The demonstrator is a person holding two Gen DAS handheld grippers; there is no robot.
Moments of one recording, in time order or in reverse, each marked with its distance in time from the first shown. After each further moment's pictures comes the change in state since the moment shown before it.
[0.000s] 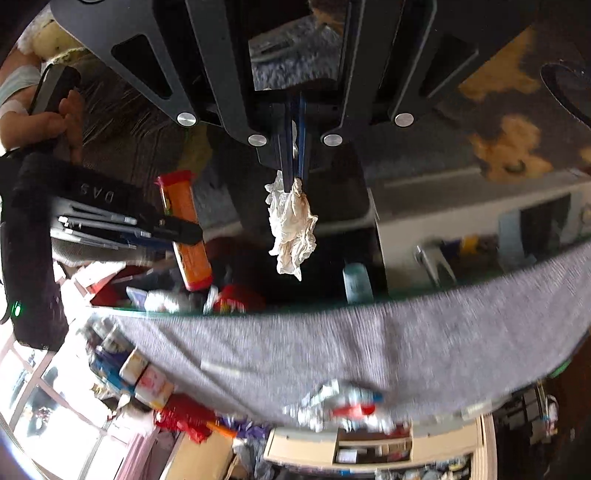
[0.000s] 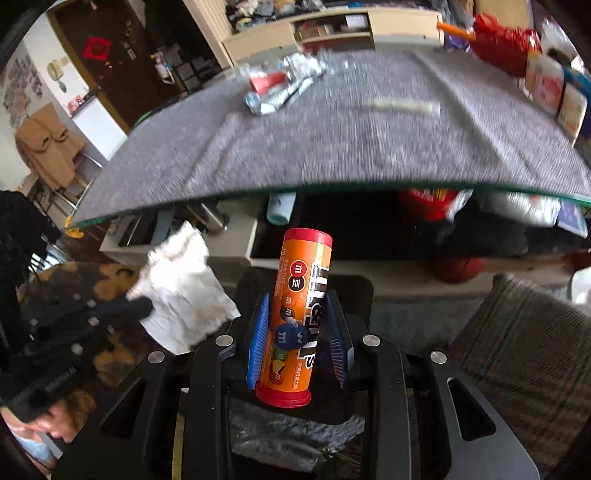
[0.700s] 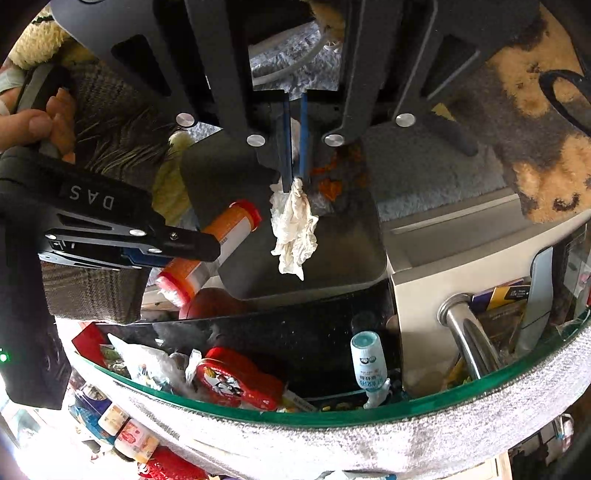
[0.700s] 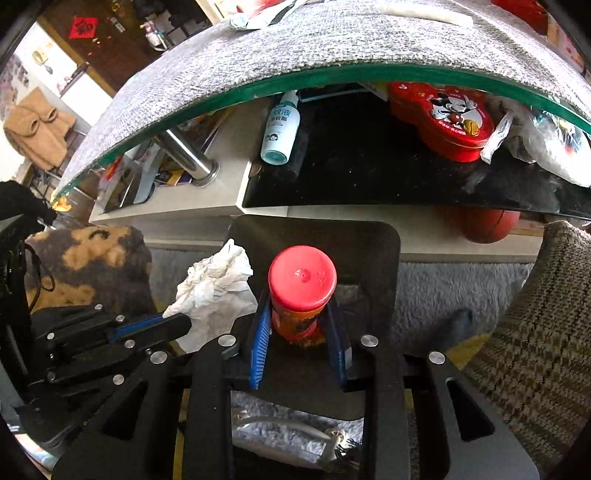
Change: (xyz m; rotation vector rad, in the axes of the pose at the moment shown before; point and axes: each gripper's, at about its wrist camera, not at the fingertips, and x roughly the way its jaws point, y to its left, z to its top) left arm 0.063 0.008 -0.024 0.008 0.161 0.012; right arm 0.056 -0.003 -0.022 0.014 0.151 0.014
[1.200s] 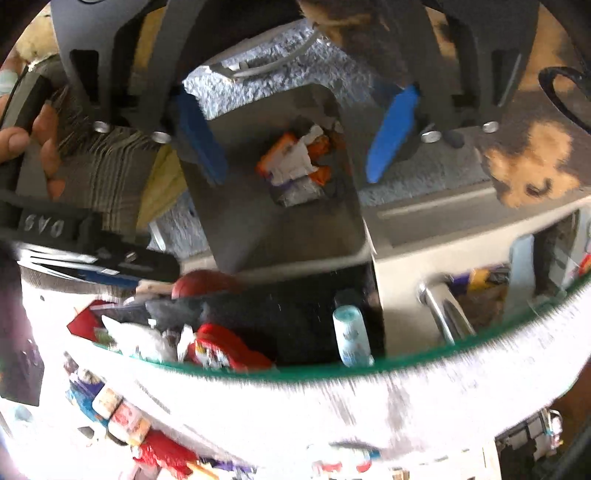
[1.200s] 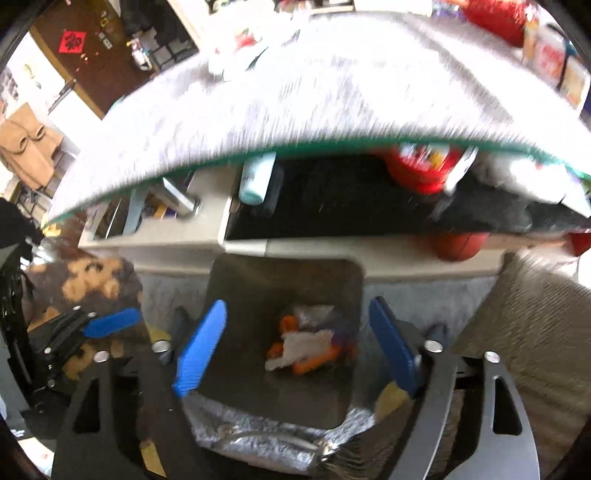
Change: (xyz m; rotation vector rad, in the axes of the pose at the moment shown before) left arm -0.032 0.006 0.016 -0.019 -0.072 0.045; right arm -0.052 -0.012 0.027 0.027 -0.138 -0.066
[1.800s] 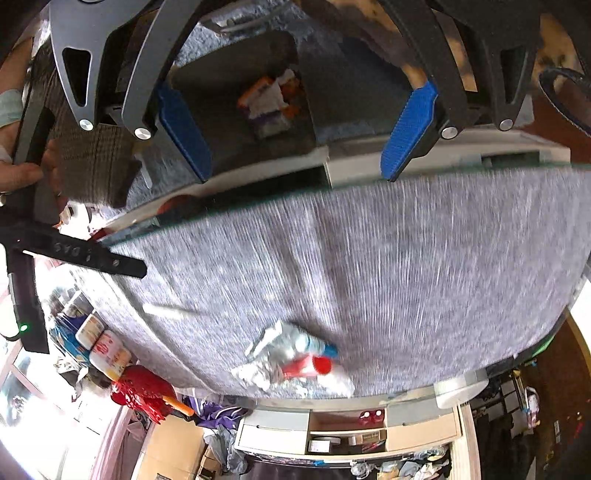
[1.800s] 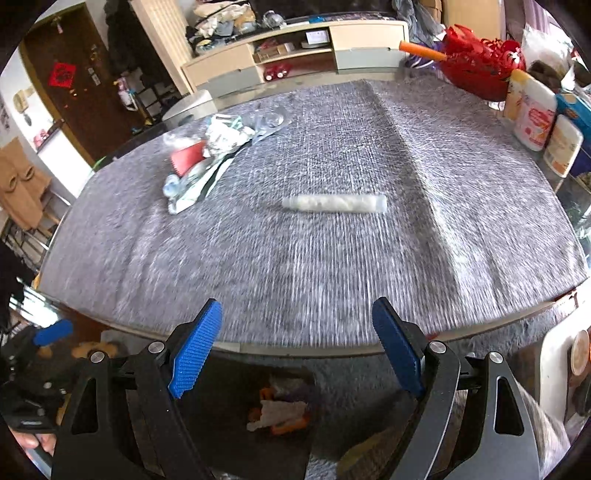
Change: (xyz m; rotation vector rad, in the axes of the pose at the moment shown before) left arm -0.048 0.029 0.096 -0.020 -0.138 0.066; right arm 0.001 -0.042 0.104 0.054 -0.089 -0.043
